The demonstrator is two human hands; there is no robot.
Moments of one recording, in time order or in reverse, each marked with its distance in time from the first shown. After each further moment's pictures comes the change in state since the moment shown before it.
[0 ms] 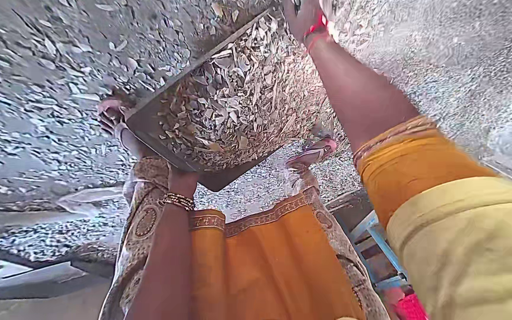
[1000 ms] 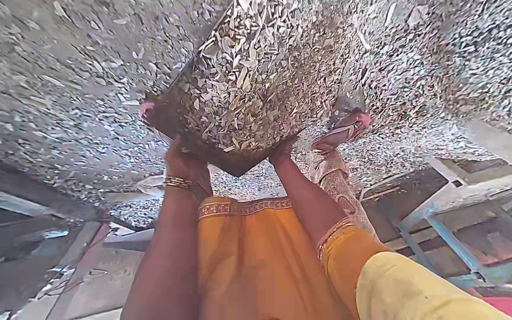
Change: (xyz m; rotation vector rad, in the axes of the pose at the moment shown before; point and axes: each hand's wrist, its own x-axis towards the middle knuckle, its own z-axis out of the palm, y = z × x) left_hand 0.018 0.014 -0.031 -0.525 0.108 0.108; right_hand -0.274 -0.024 0.245 1.753 0.309 1.302
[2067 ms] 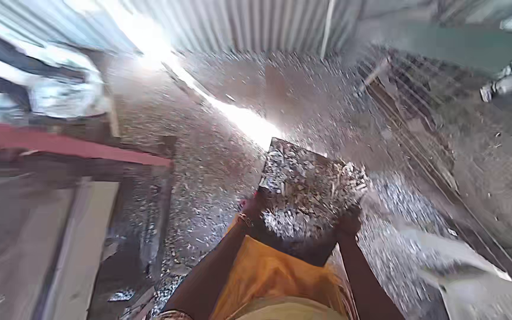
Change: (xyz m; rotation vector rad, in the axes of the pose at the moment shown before) left_hand -0.323 0.224 -0.124 0.319 -0.489 0.340; right_hand -0.450 -0.176 -0.149 -0.409 0.137 -0.852
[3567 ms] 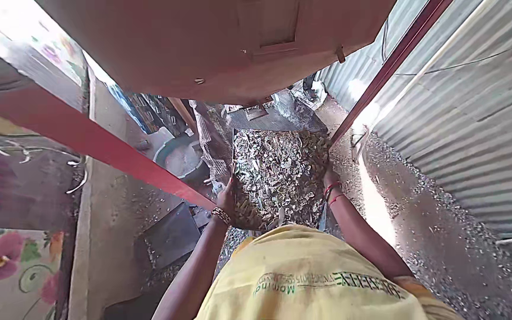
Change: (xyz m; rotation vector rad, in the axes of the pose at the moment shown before) left_hand -0.425 -0.272 -0.434 -1.144 1.021 0.330; right_hand -0.659 -0.059 0.170 -0.531 -0.944 -0.943
